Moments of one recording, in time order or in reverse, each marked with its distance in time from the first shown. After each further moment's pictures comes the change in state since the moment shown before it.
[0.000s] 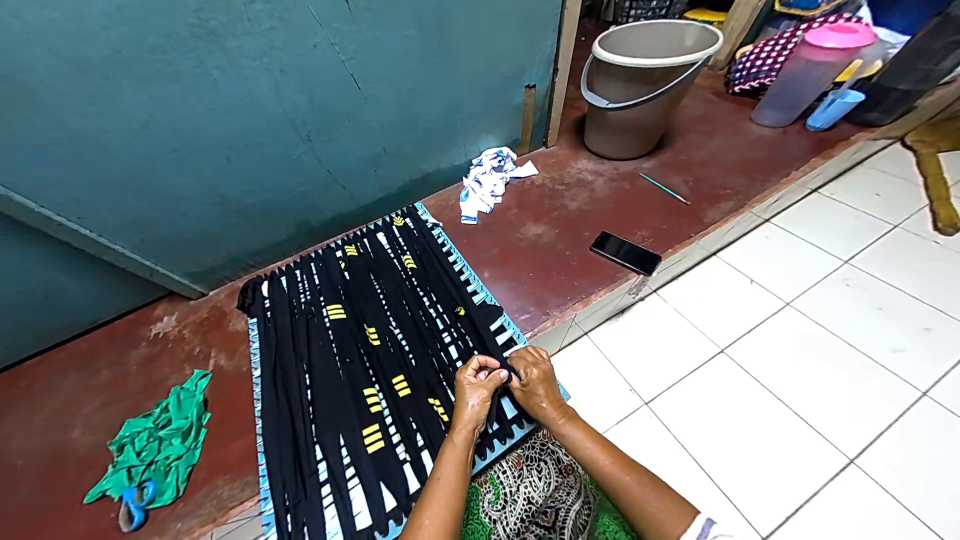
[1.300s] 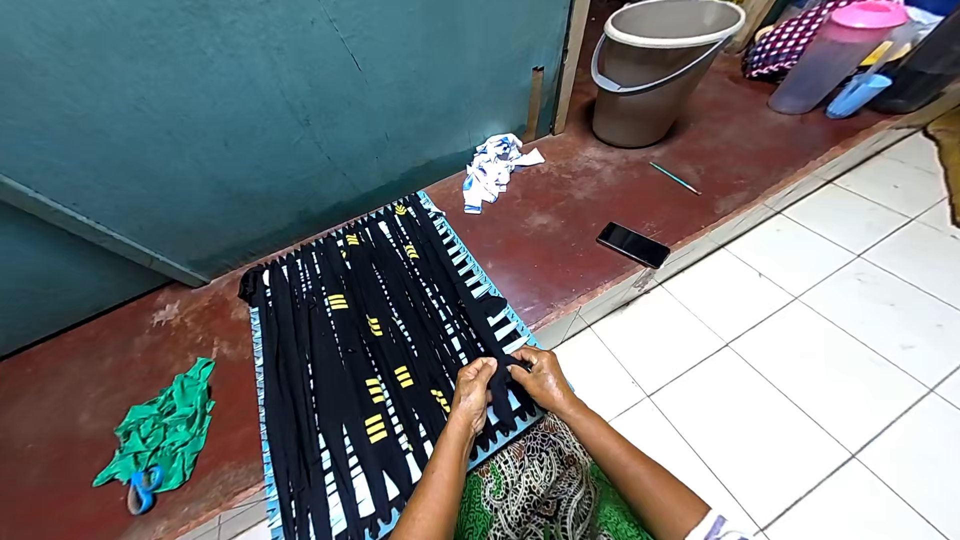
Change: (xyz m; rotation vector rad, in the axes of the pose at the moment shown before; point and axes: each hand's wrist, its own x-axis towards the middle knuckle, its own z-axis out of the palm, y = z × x) left_hand -0.006 0.005 -0.009 -0.063 -0.019 -0.256; right_hand 0.009 -0.004 -0.023 0.472 -0.307 0.414
